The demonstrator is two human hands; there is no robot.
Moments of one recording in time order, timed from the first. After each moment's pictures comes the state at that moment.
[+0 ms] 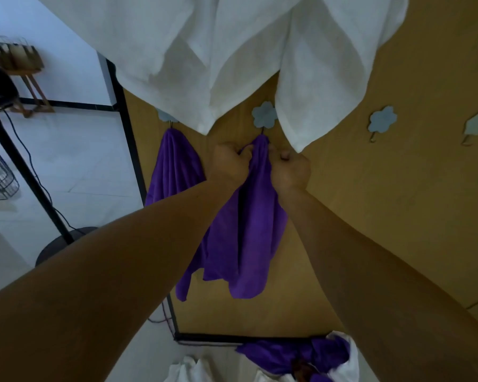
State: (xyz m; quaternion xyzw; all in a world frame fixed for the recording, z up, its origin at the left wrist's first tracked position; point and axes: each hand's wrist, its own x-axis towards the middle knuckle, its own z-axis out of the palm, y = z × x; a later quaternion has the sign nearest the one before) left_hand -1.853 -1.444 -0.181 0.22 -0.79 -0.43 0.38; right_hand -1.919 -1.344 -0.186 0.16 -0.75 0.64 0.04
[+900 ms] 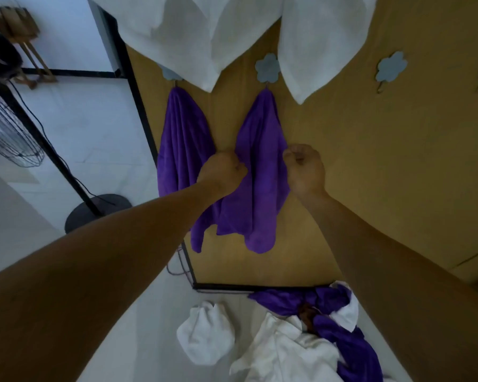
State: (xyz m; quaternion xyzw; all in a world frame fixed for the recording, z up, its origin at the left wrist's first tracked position) left_hand -1.780 -1.421 -0.229 0.24 -0.91 -0.27 0.19; right_hand -1.887 -1.278 -0.245 0.20 -0.81 0.55 0.02
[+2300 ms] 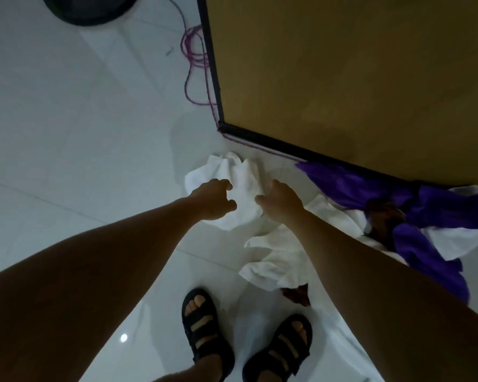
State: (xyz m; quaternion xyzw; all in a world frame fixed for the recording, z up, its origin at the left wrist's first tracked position) left_hand -1.615 -1.385 -0.864 0.41 -0.80 -0.34 -0.28; right_hand -1.748 -1.276 -0.876 0.30 -0.84 0.08 -0.45
